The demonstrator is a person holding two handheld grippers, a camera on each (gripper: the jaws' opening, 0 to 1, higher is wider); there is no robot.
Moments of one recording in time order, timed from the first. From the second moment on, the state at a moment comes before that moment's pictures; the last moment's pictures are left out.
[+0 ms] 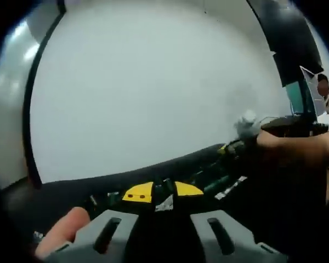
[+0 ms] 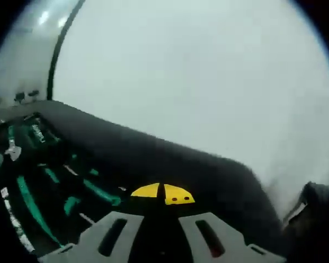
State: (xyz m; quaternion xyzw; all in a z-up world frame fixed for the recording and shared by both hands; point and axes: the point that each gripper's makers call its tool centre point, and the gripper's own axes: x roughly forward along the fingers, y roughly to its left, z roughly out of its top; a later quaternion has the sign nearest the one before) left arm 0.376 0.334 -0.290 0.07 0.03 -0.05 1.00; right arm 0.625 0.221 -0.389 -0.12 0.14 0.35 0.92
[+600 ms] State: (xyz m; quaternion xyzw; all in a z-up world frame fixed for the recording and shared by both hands) left arm 0.571 0.256 -0.398 0.11 0.18 -0.18 0.96; right arm 0.618 0.241 -0.385 -0.10 0.11 0.38 0.91
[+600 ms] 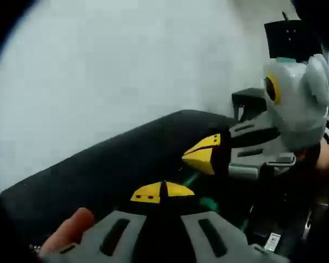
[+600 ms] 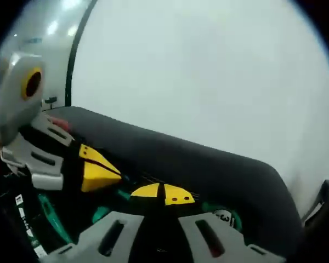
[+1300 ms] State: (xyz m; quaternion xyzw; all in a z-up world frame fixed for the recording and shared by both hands) left arm 0.565 0.249 -0.405 0.13 0.18 -0.21 0.95; right arm 0.616 0.237 -0.395 -0.19 0.09 0.37 0.91
